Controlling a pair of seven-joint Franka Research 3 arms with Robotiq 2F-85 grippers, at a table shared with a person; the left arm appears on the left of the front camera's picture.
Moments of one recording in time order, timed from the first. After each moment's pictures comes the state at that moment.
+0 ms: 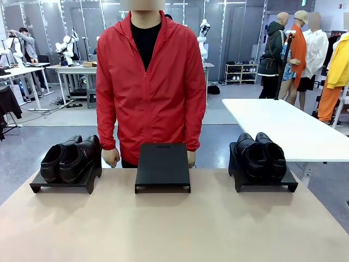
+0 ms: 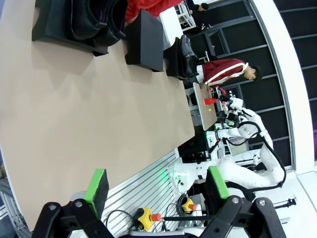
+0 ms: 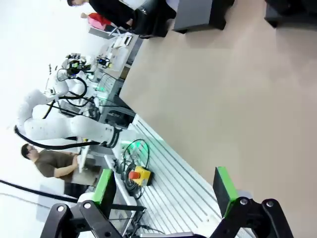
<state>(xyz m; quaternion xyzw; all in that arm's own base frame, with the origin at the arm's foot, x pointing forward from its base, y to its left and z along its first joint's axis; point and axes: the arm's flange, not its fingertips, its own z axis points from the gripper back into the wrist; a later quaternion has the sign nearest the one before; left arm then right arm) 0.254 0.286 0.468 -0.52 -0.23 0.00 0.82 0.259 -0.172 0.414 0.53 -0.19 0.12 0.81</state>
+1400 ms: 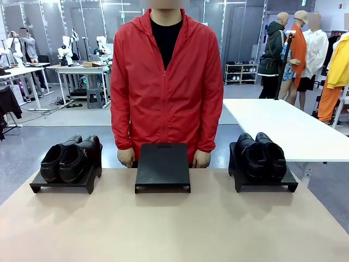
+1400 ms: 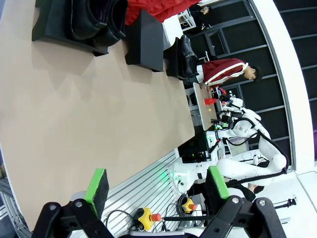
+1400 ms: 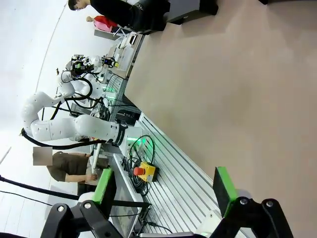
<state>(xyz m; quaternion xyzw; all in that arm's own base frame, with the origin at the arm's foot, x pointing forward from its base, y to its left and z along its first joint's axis) 0.254 0.286 0.468 -0.52 -0.23 0.00 0.82 0.258 -0.183 0.371 0.56 -0.17 0.10 0.81</state>
